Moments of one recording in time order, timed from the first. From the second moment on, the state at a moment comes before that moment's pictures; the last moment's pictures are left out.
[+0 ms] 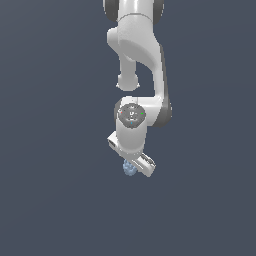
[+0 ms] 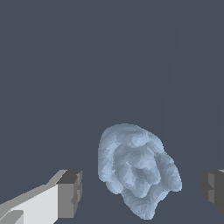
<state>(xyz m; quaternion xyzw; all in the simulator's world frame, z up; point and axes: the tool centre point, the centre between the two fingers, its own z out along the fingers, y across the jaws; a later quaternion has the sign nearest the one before) 0.075 0.010 0.089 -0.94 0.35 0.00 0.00</state>
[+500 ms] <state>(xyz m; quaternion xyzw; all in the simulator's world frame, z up) 0.074 0.010 0.057 -0.94 0.35 0.00 0.00</state>
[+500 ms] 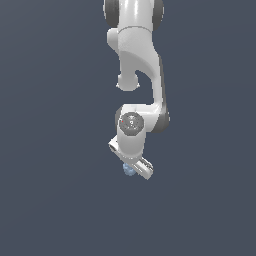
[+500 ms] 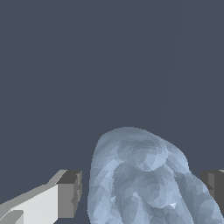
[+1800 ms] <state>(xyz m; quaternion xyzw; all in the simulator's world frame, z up) 0.129 -0.051 0.168 -0.93 0.35 -0.11 0.03</state>
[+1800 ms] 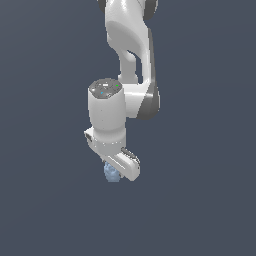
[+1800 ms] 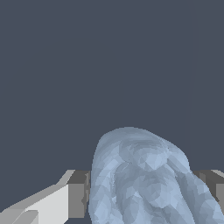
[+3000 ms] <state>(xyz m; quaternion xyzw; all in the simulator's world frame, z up) 0.136 -0.207 0.503 -0.86 0.32 -0.39 0.12</state>
